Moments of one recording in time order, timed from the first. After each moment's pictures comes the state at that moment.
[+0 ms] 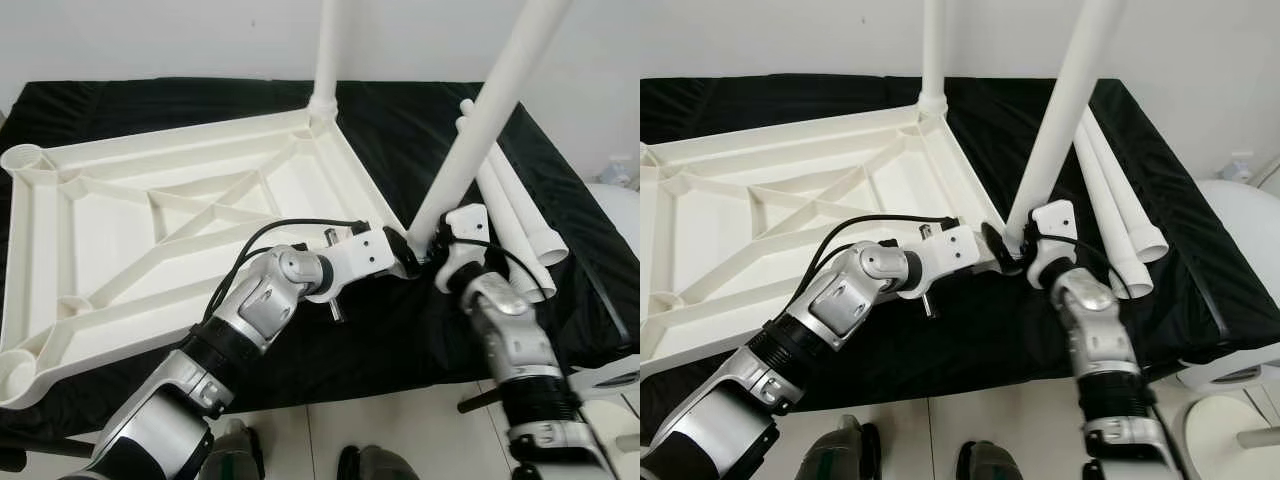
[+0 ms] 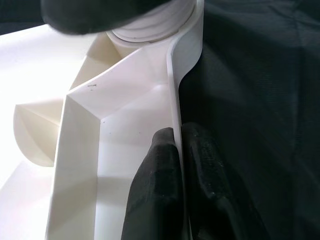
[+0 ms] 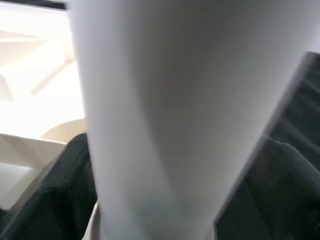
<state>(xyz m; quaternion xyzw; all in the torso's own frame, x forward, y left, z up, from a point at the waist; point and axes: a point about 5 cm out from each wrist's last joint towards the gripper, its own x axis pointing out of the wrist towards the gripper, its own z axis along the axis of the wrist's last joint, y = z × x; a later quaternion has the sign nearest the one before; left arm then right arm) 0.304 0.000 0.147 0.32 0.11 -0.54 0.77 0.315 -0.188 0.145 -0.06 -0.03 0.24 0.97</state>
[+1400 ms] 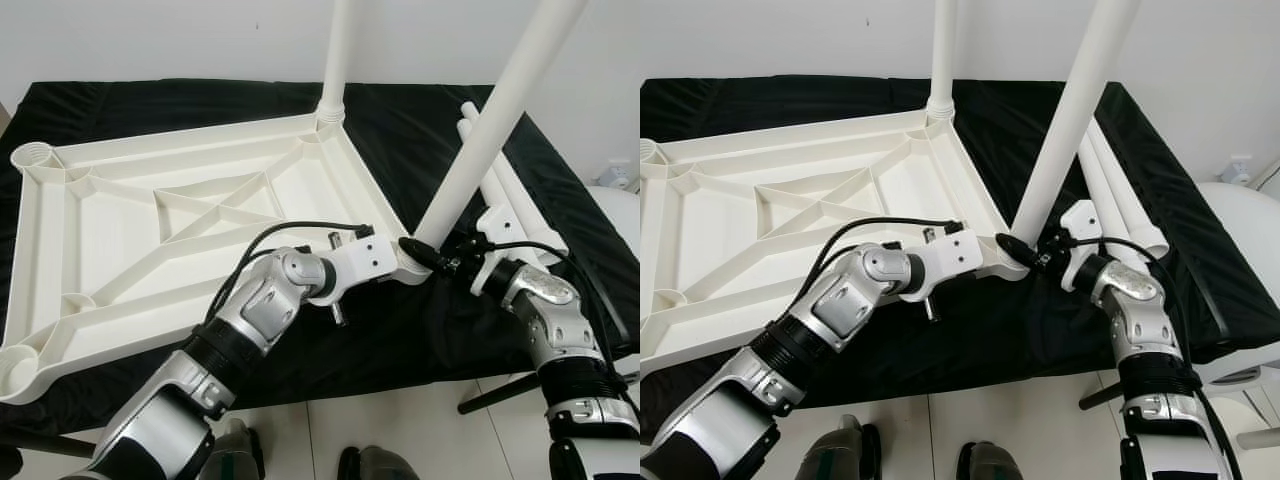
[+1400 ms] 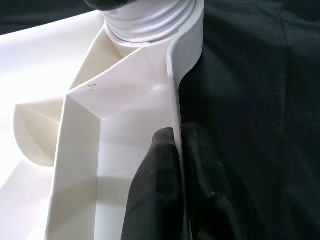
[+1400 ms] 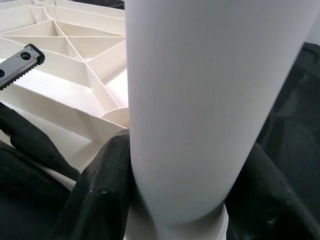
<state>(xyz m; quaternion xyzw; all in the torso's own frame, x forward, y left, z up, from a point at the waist) 0.303 -0.001 0.146 0.32 0.11 -0.55 0.77 0.318 -0.209 0.147 -0.07 -0.01 0.38 0.92</state>
